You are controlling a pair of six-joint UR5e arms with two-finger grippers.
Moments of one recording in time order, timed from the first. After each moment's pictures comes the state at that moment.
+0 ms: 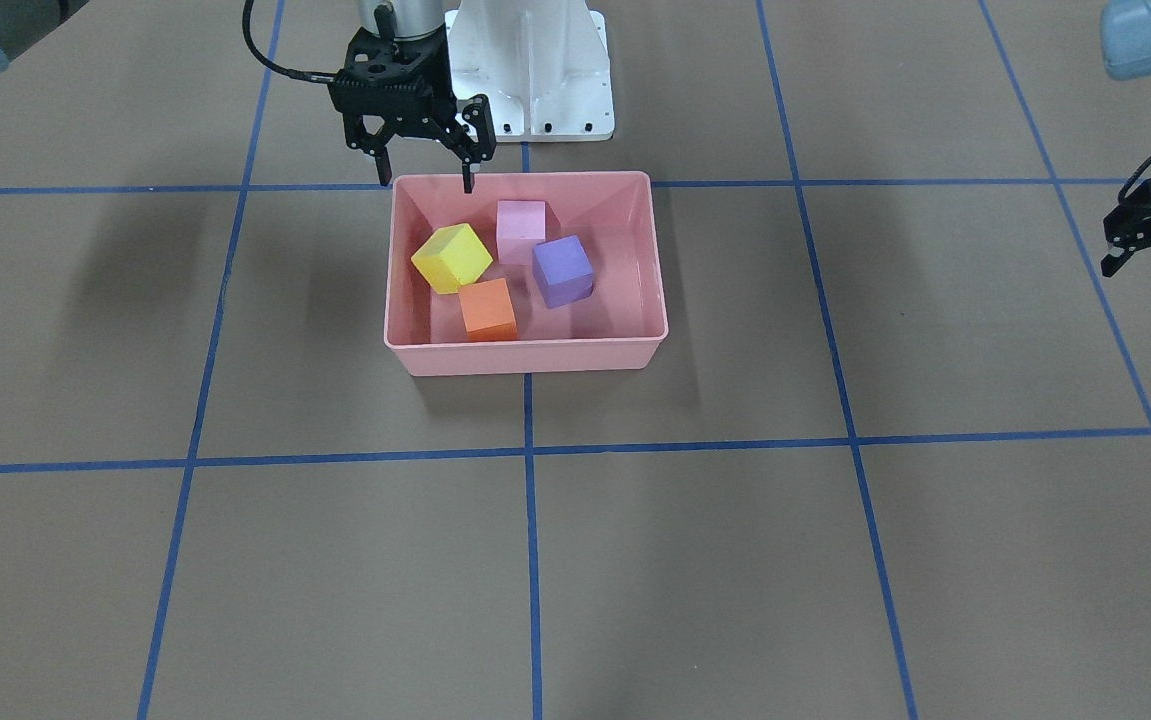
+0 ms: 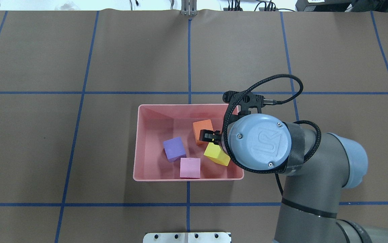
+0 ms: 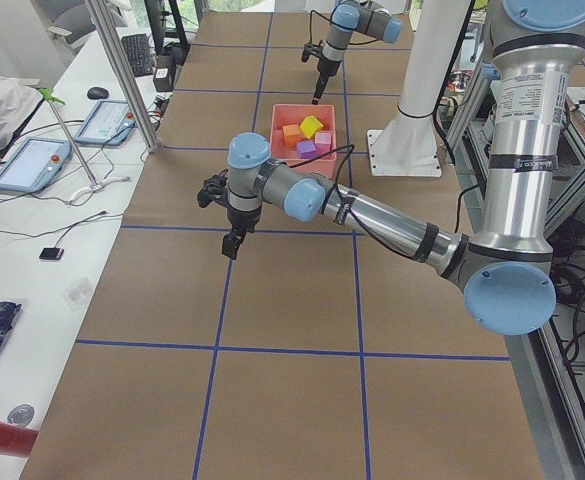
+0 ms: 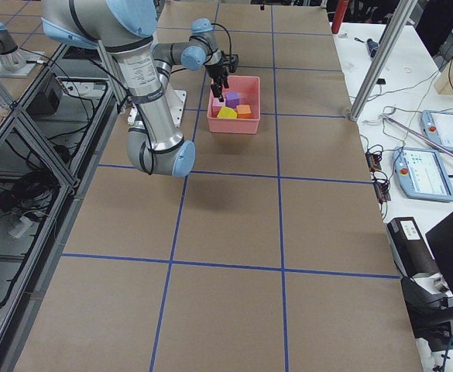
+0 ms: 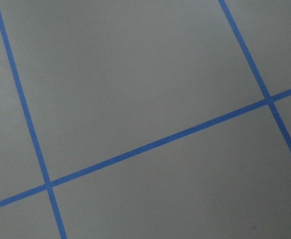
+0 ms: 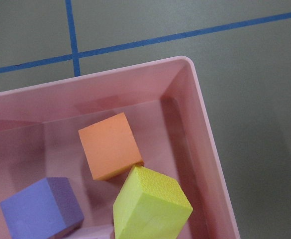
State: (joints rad) left arm -1.30 -1.58 -1.90 -1.67 -2.23 -0.15; right arm 0.41 -0.98 2.13 -1.90 1.57 1.44
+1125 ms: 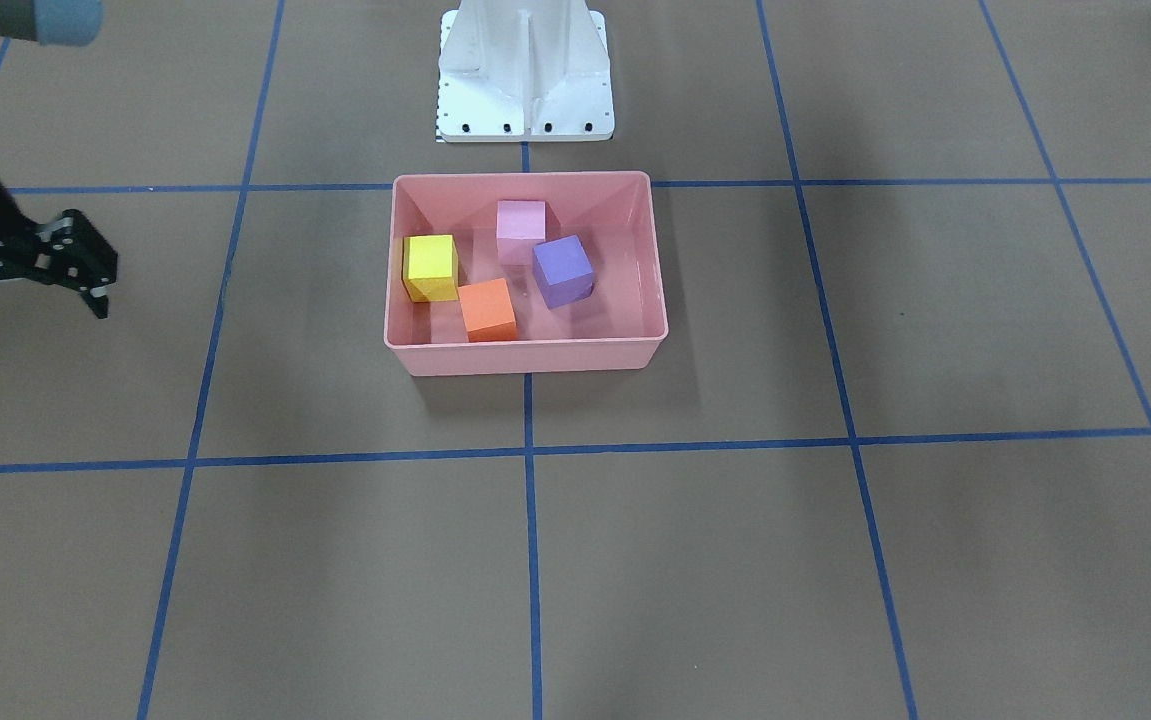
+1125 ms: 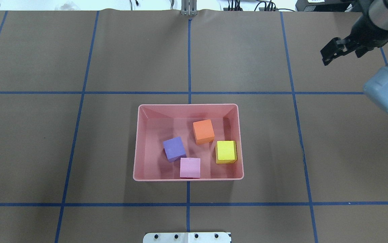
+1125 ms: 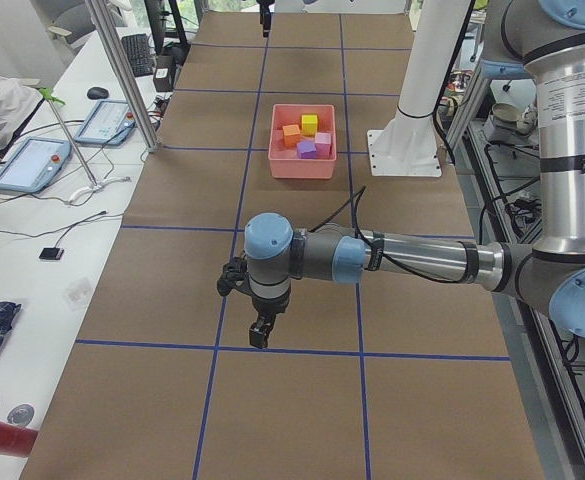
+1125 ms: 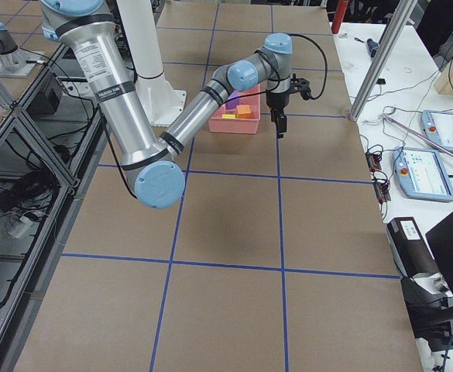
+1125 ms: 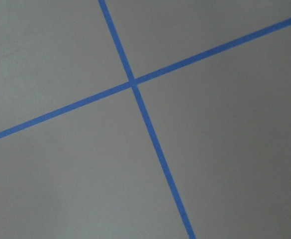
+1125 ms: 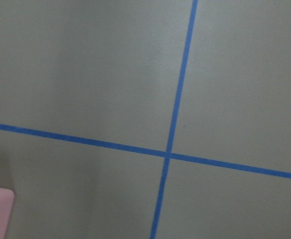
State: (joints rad) left arm -1.54 -1.41 -1.82 -1.53 -2.25 0.28; right arm 1.14 -1.19 1.96 -1.89 2.13 0.37
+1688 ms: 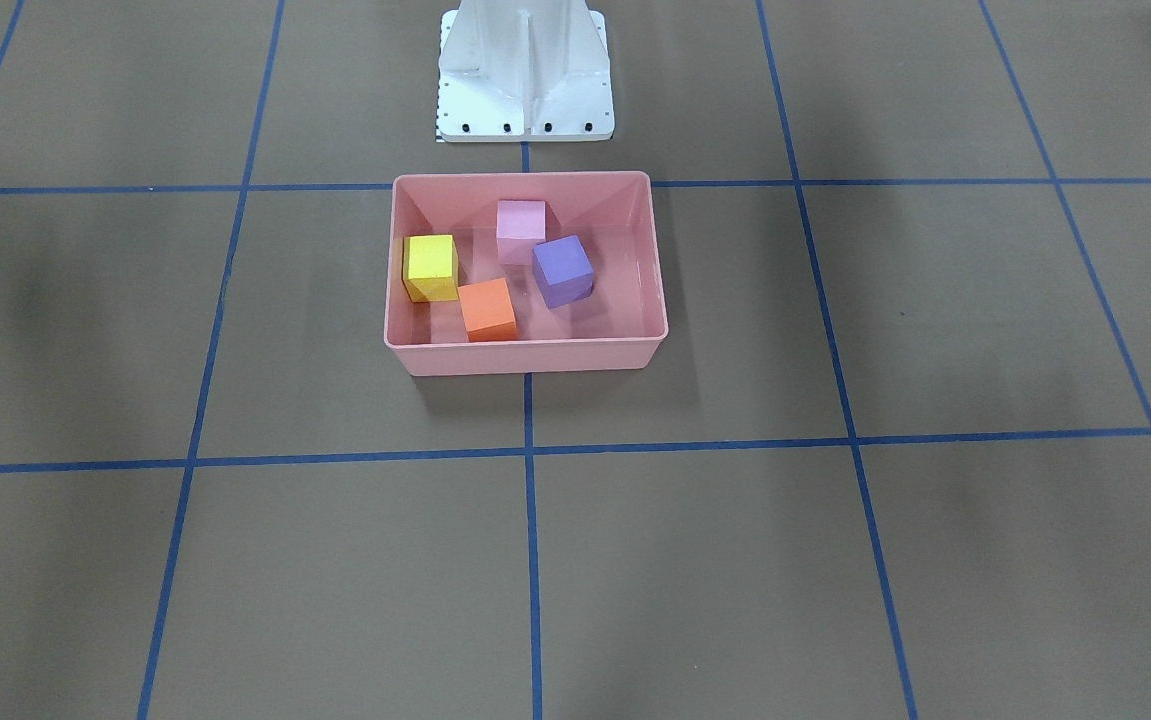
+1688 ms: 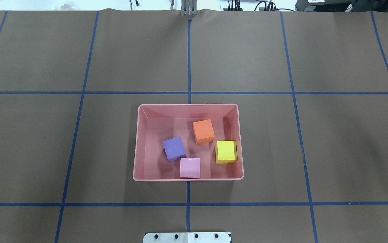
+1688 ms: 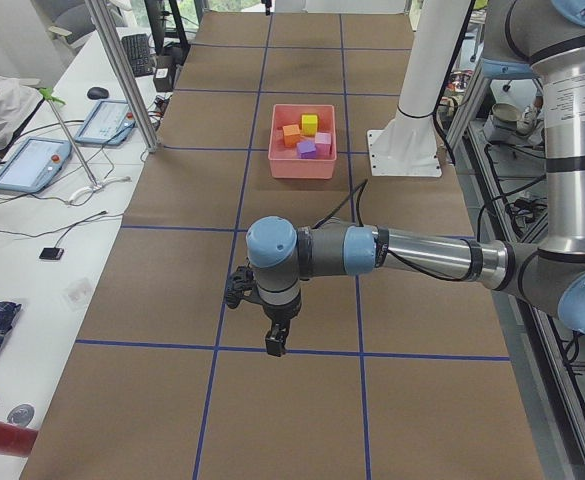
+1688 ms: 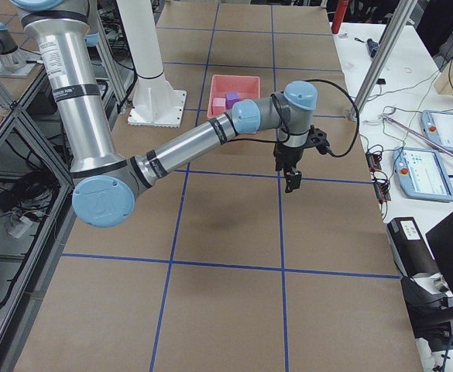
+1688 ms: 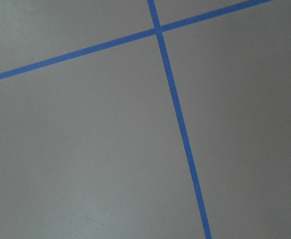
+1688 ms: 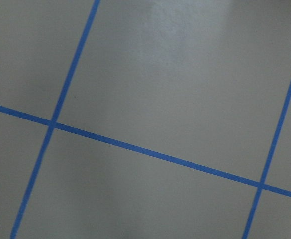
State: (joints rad) left arm -1.61 -1.42 -1.87 -1.30 -2.30 0.30; right arm 1.39 -1.36 1.84 -1.89 2.23 -0.03
